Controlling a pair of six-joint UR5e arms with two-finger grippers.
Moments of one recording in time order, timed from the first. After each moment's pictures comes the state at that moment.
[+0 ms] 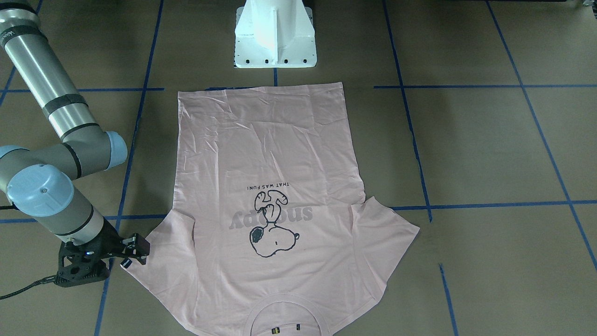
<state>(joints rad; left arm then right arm) -1.49 -1.76 -1.52 -1.98 -2.39 -0.10 0.94 -0.93 1.03 -0.91 2.01 0.78</state>
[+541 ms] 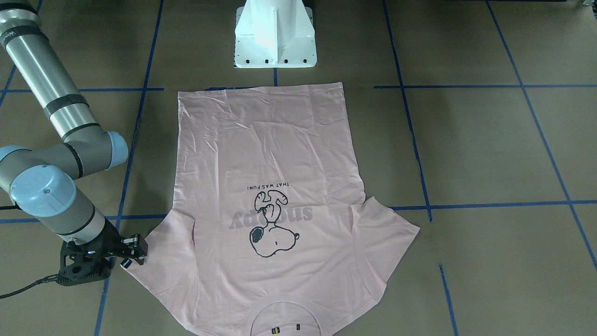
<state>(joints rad) -1.49 -1.76 -1.51 -1.98 -2.40 -0.10 0.93 -0.94 1.02 -0.91 2.00 0.78</state>
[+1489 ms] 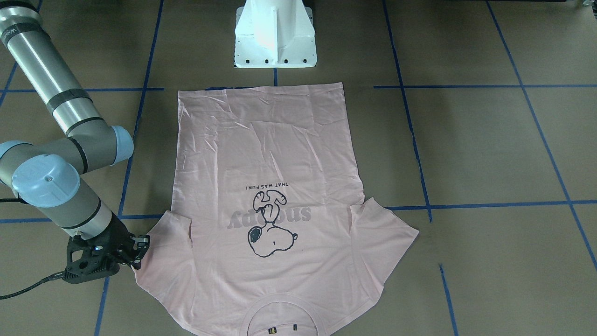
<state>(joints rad) -1.49 -1.76 -1.51 -1.98 -2.39 -0.10 0.93 -0.92 1.12 -0.91 2.00 0.78</state>
